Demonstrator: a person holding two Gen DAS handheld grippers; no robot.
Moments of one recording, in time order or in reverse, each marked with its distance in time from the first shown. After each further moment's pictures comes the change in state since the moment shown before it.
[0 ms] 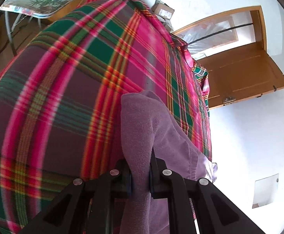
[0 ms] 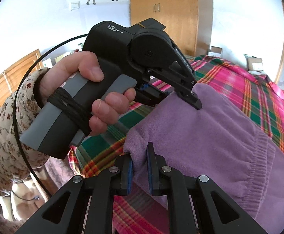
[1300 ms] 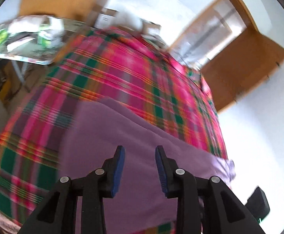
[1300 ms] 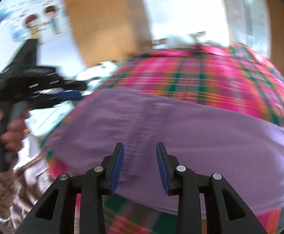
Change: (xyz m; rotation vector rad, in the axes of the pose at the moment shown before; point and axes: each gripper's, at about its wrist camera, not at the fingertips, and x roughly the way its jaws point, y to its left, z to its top) left arm -0.036 -0.109 -0.068 0.231 -0.183 0.185; right arm -0.100 -0.143 -0.072 0.415 -0.069 -0.207
